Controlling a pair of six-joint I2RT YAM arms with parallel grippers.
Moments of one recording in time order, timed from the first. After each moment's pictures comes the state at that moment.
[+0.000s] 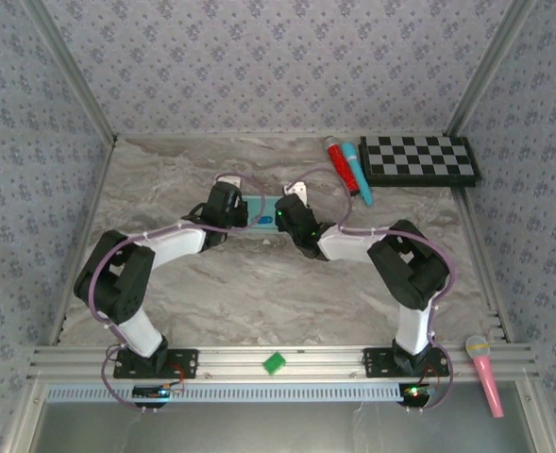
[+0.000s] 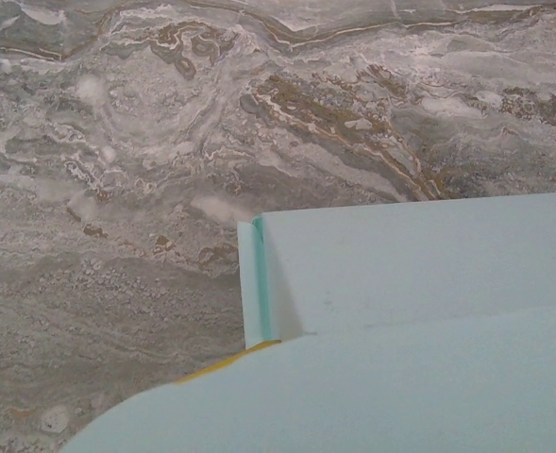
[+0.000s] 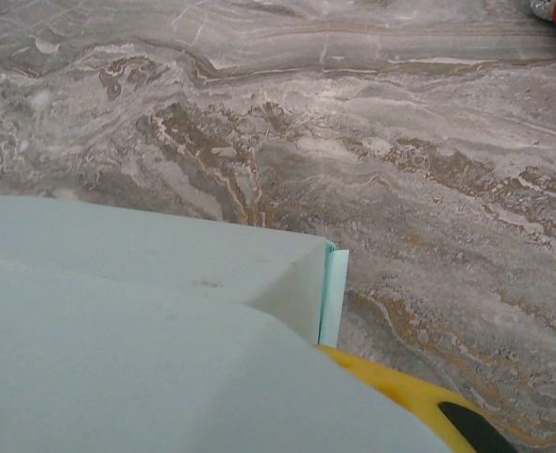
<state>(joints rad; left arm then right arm) -0.54 1.66 0.91 0.07 -0.20 -0.33 0.76 1.85 1.03 0.21 0.45 0.40</state>
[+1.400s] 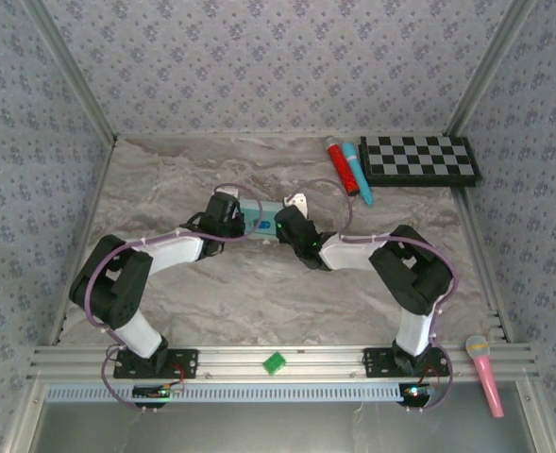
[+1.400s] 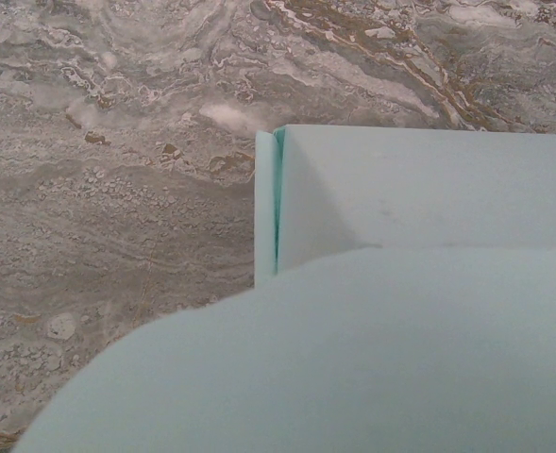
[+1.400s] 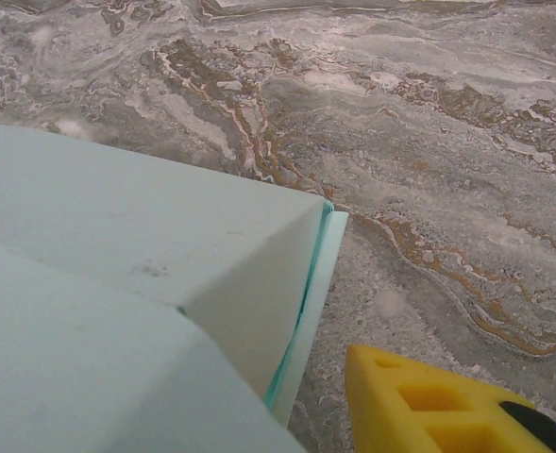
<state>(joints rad) -0.55 1.62 0.82 0.05 -0.20 -0.34 0.80 1.81 0.94 0.21 0.45 0.44</state>
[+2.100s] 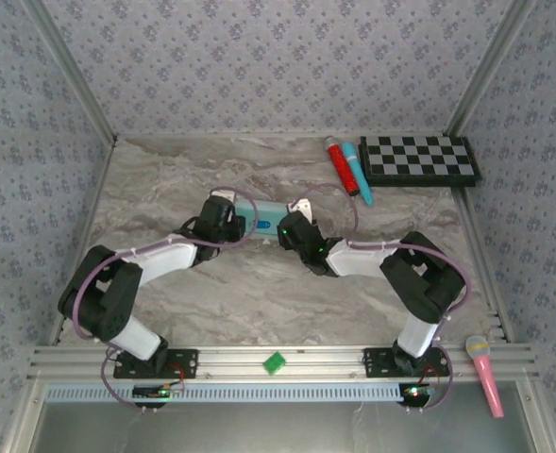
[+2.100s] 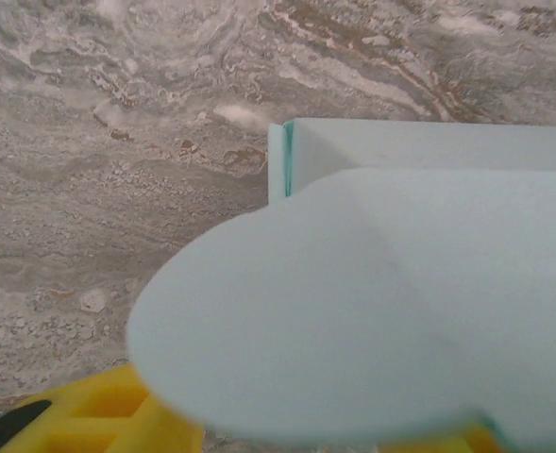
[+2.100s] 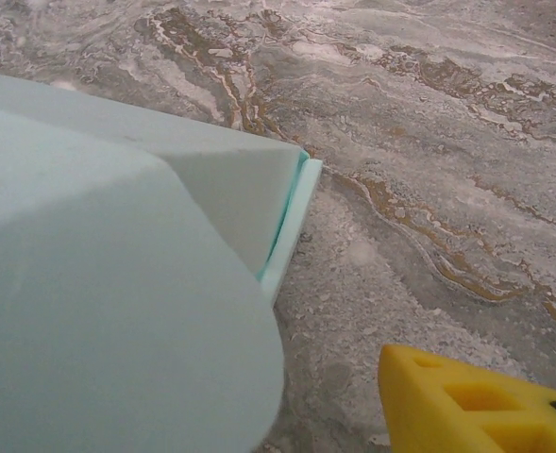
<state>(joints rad) -0.55 1.52 0.76 0.05 -0.20 -0.33 0.82 1.72 0.86 0.17 0.45 0.42</state>
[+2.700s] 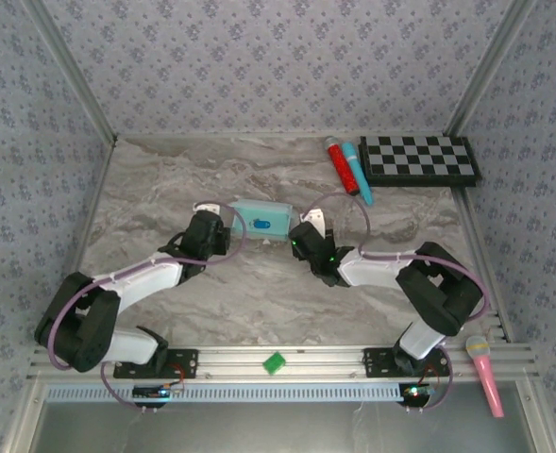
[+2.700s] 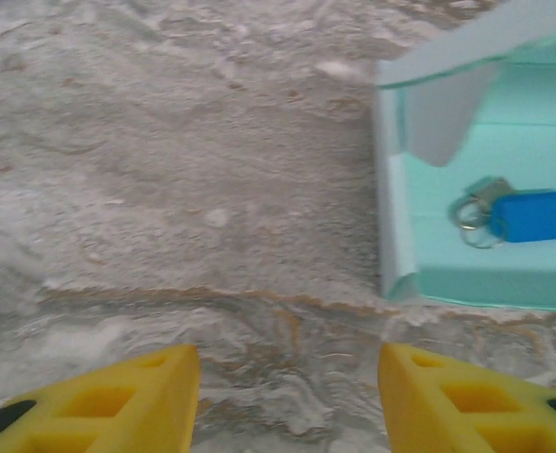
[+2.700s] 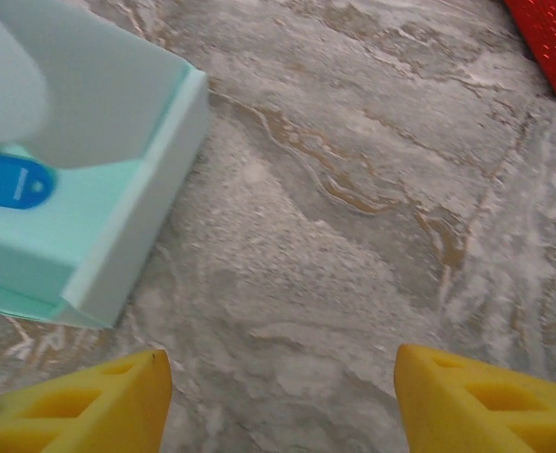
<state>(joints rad) -0.54 1.34 0.61 -0.01 -0.35 -0.32 0.82 1.61 0.74 0.07 0.55 0.43</state>
